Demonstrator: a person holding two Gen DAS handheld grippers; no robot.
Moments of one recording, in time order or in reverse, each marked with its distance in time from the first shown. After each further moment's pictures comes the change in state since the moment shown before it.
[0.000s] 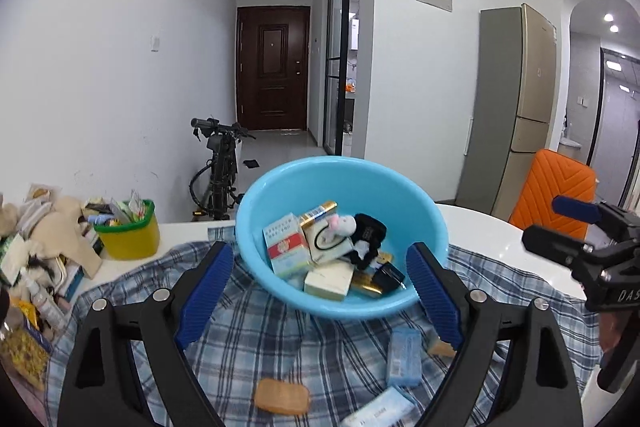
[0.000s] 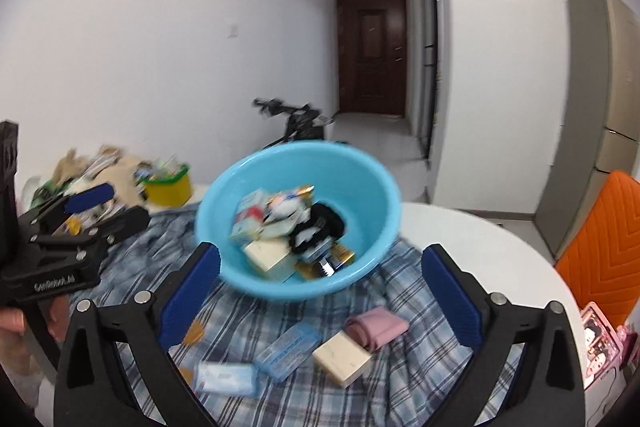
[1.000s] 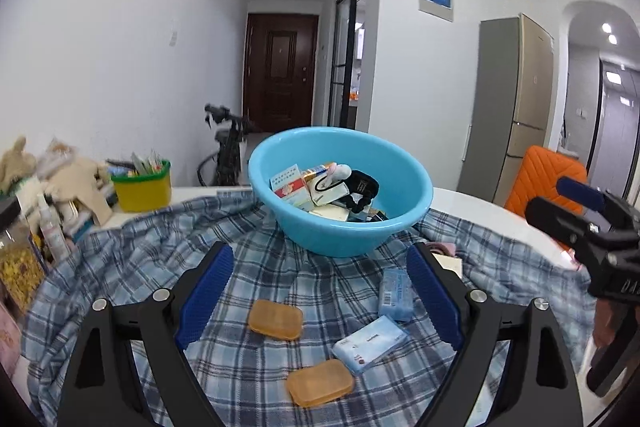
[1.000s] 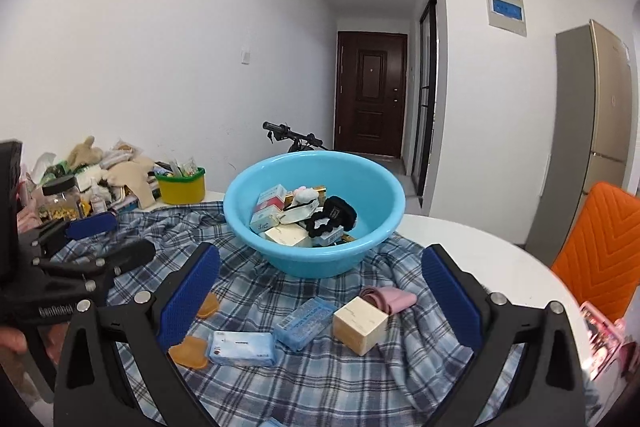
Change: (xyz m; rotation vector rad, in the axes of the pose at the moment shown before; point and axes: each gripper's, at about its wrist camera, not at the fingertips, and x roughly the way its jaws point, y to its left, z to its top) left arm -0.061 -0.007 -0.095 -0.013 -0.065 0.023; right arm -0.054 0.038 -0.079 -0.034 -0.181 -0.049
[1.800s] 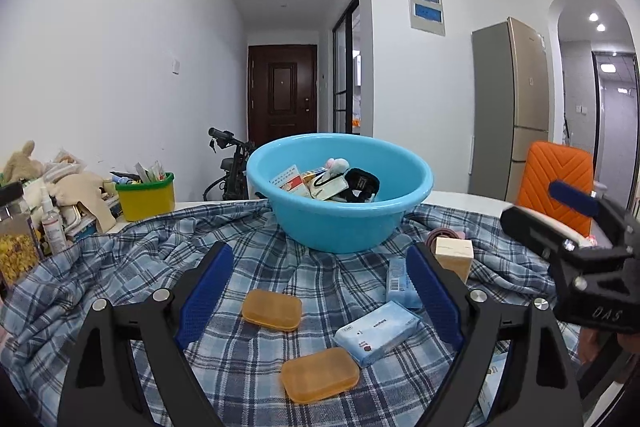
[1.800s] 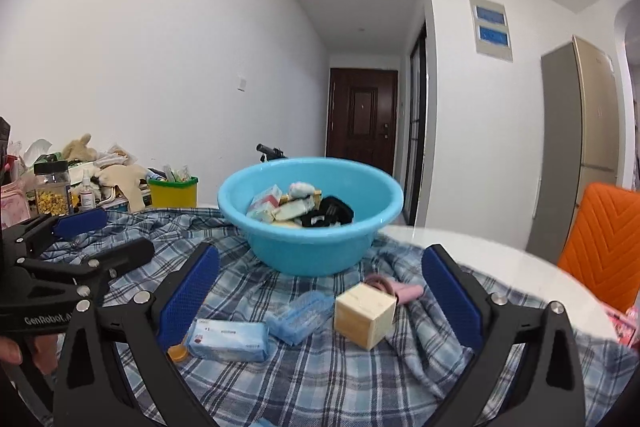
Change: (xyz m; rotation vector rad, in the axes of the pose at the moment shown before) left arm 0.006 -0.010 -0.061 0.021 -0.122 0.015; right arm 0.004 0.006 -0.072 -0.010 -0.149 -0.035
